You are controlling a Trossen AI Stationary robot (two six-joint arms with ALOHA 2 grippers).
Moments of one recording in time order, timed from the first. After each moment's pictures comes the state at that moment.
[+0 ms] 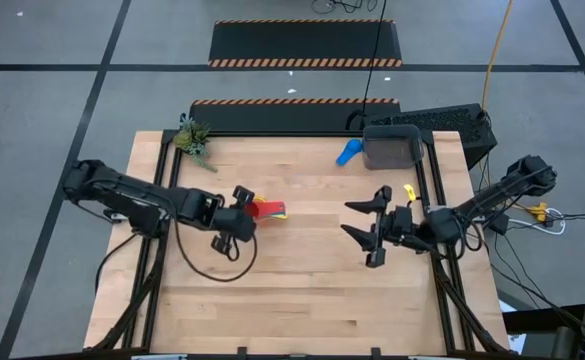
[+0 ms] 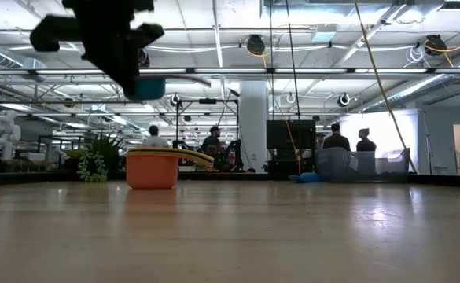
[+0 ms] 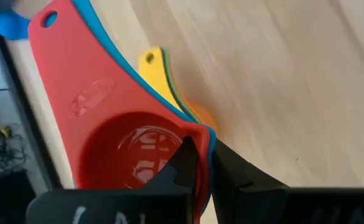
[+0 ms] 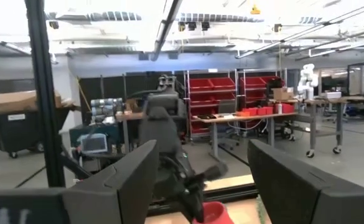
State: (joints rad) left arm -0.21 1.39 1.09 -0.86 -0.31 0.39; right arm 0.48 1.08 0.61 0.81 0.68 -0.10
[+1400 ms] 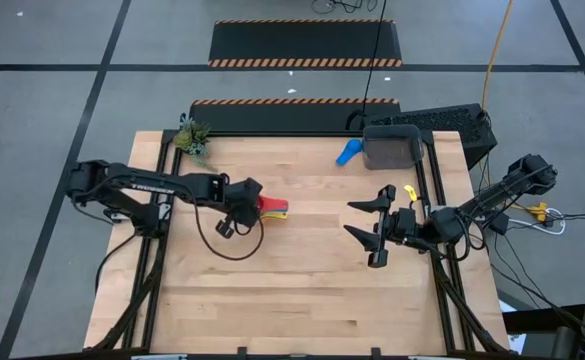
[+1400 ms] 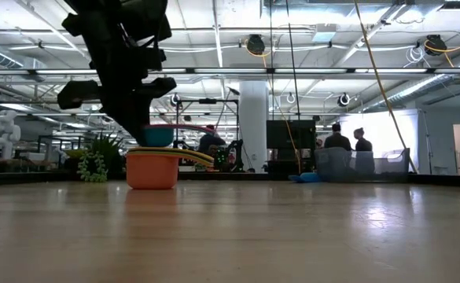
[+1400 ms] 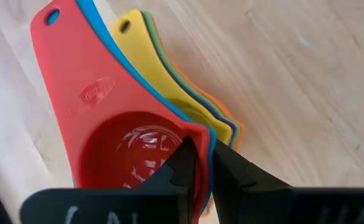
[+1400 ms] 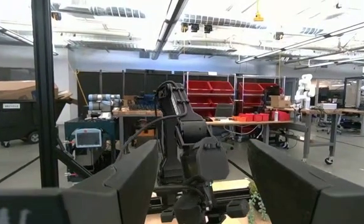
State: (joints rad) left arm 0.08 1.42 0.88 -0.58 -0.04 0.76; right arm 0.50 1.05 0.61 0.79 0.68 -0.18
